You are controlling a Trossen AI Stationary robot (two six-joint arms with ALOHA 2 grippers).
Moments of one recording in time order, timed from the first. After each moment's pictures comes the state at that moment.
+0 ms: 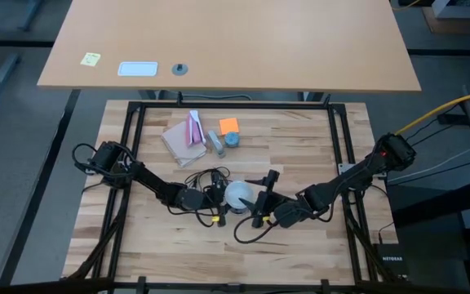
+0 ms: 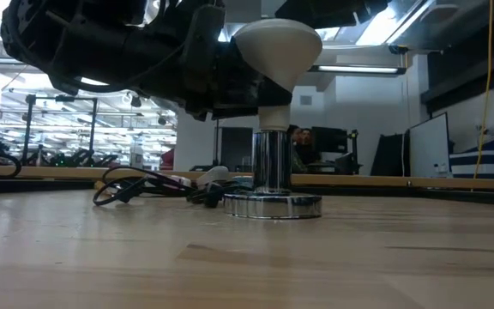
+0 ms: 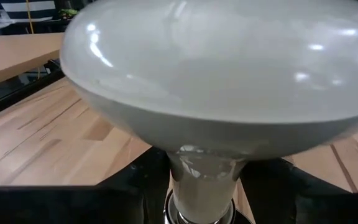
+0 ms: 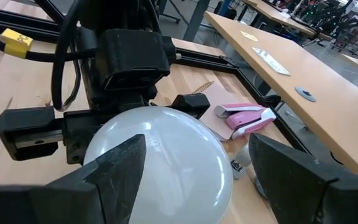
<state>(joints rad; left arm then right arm) -0.34 1.90 0.73 0.98 -0.54 -0.05 0.51 1.59 0.99 0.13 0.86 0.04</state>
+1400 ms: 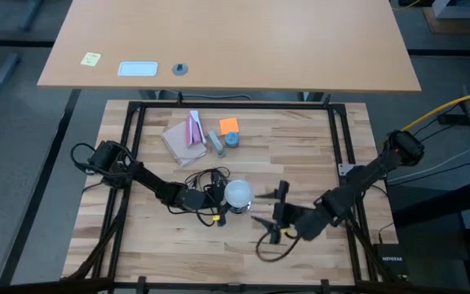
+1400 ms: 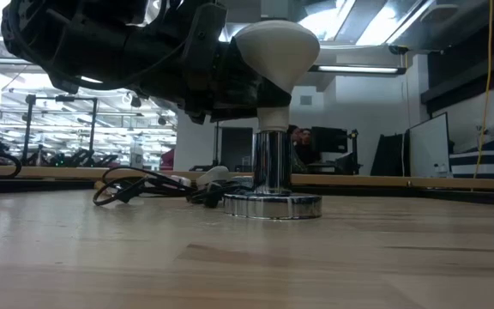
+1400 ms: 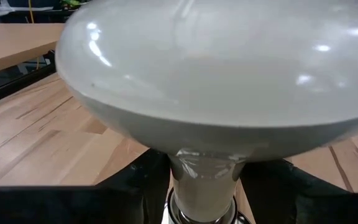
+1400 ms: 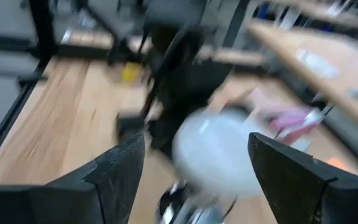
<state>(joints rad) -0.34 1.90 0.73 0.93 -0.54 -0.12 0.66 1.50 0.99 -0.02 0.81 0.23</state>
